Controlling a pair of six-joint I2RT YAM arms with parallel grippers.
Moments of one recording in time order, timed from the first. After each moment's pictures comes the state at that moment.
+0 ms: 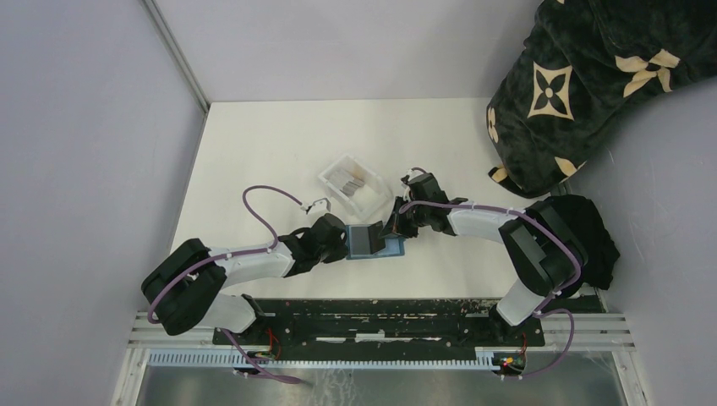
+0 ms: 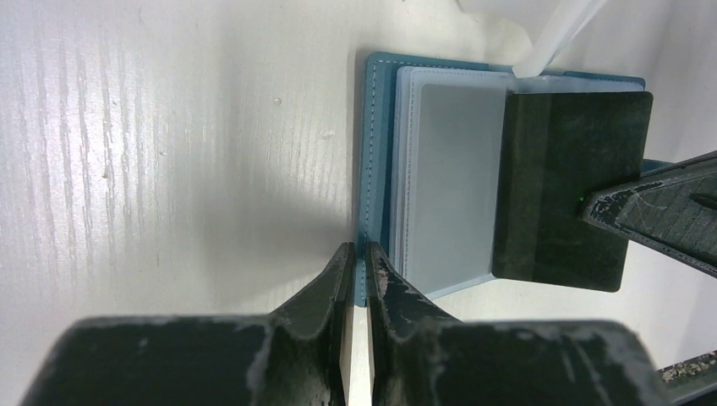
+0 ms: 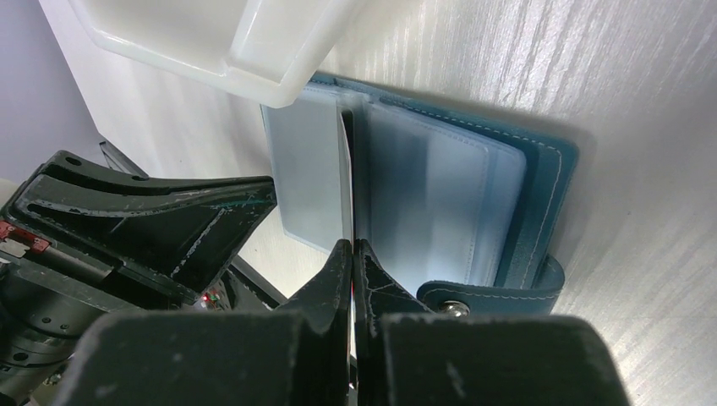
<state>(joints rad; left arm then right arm) -0.84 1.37 0.52 -0.03 -0.27 -0.97 0.59 1.66 0.80 -0.02 -0.43 0.81</state>
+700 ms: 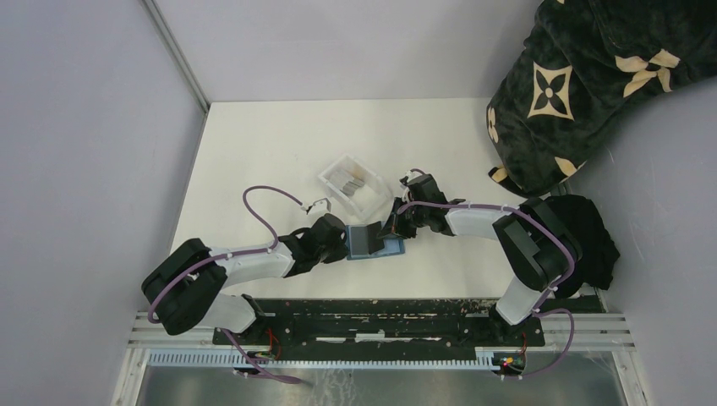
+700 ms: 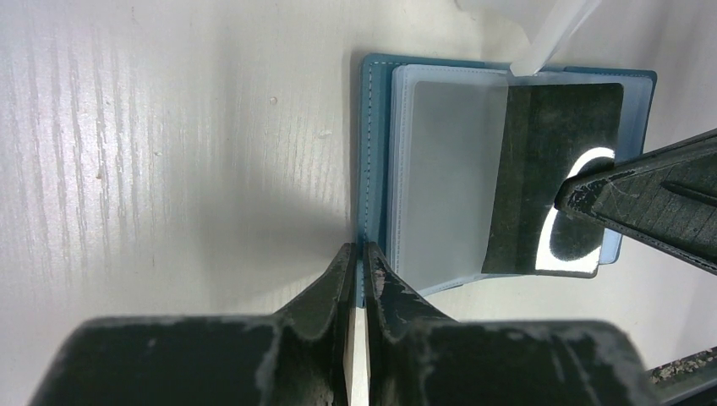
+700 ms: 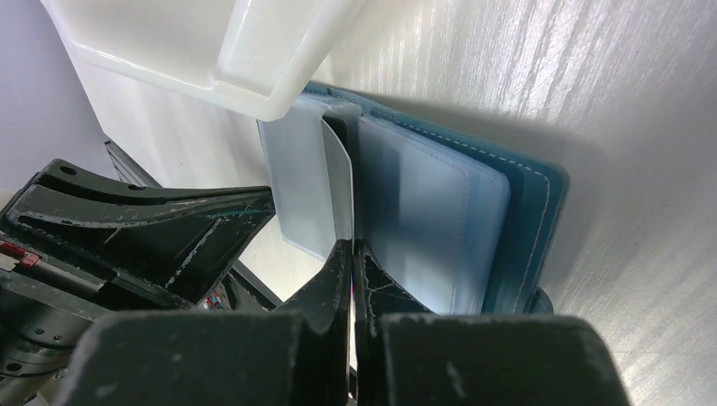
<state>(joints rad) -0.84 1.38 0.51 -0.02 -0.26 -0.97 0.59 1.70 0.79 0.05 -0.45 0.82</state>
